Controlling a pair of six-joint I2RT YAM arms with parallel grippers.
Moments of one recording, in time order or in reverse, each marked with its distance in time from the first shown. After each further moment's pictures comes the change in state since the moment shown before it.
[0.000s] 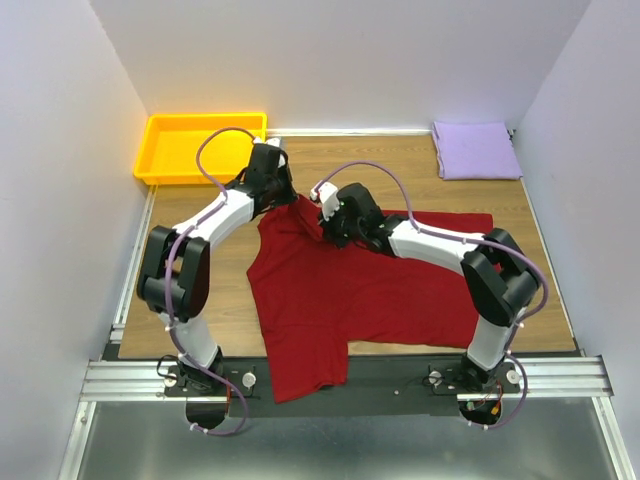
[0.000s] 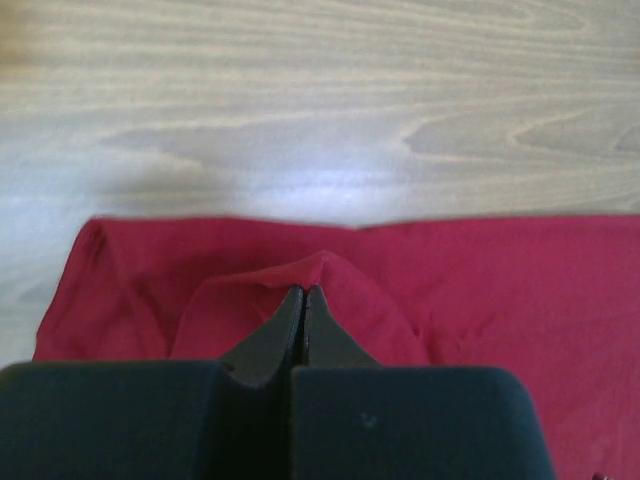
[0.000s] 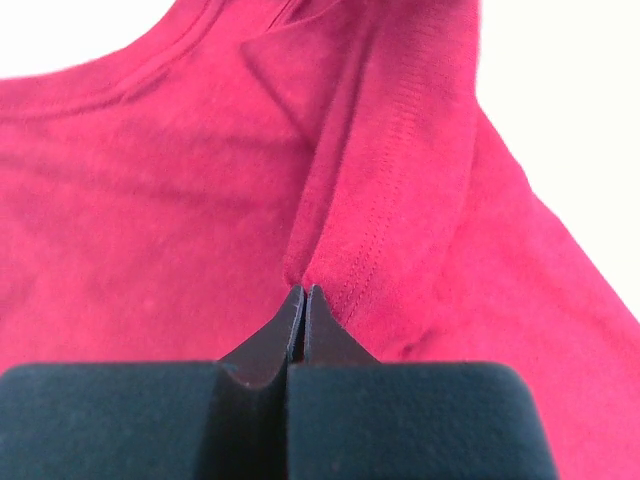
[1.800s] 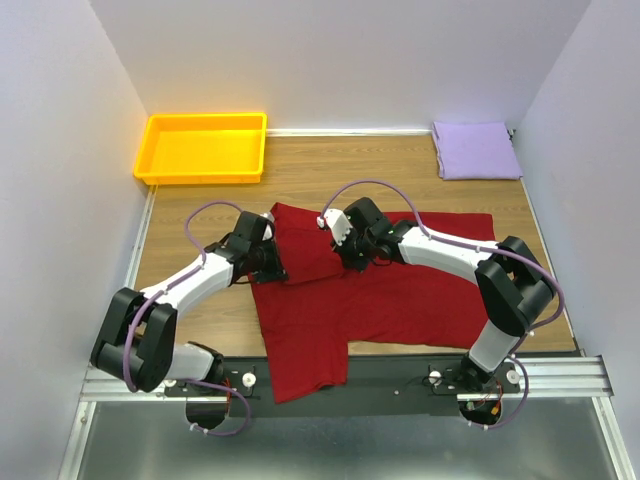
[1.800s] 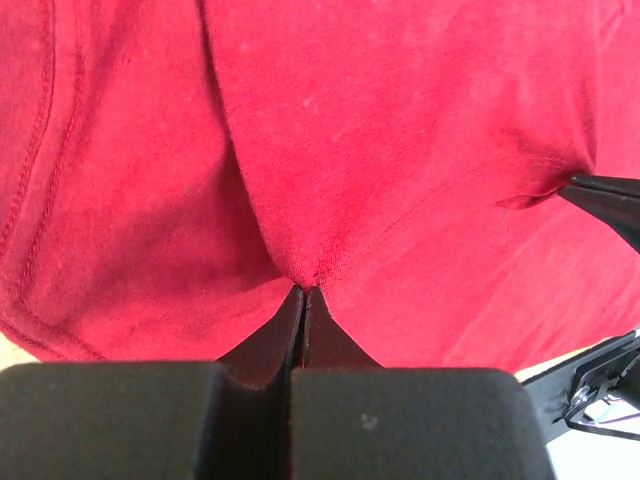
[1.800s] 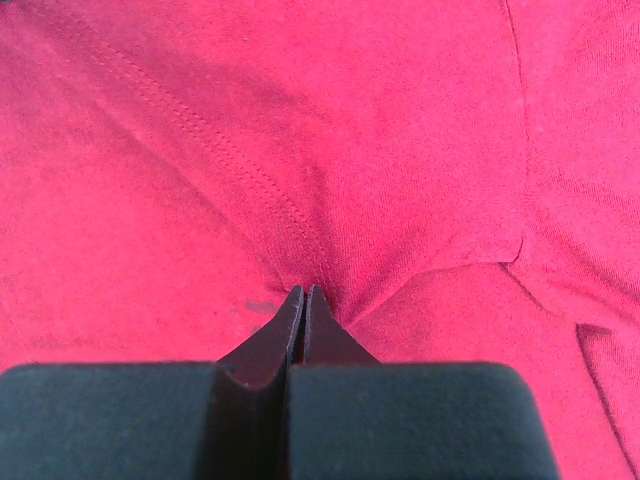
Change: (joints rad) left arm -0.066 -0.476 -0.632 -0.136 0.142 -0.118; right arm 0.000 -0.119 -0.106 -0.317 -0.075 -0.126
